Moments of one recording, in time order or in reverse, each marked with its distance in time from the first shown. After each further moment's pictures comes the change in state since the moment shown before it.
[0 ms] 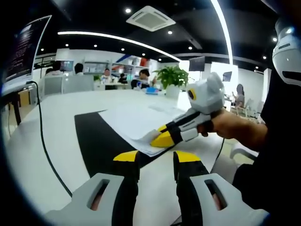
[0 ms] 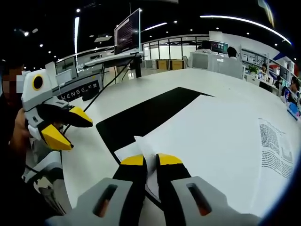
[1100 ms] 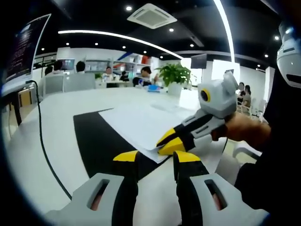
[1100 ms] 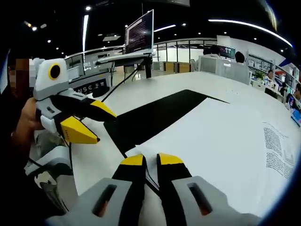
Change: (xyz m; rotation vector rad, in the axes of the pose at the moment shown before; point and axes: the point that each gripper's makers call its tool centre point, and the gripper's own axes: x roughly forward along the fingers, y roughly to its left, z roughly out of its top) left arm 0.007 0.005 -0.001 0.006 0.020 0.011; right arm -0.005 0.025 -0.004 -0.042 -0.021 0.056
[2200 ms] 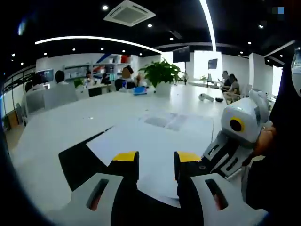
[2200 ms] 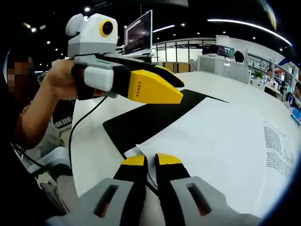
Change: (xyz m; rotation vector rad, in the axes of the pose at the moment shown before) left arm 0.090 0.032 0.054 0.141 0.075 -0.156; right arm 0.000 0.000 0.001 -0.004 0.004 0.001
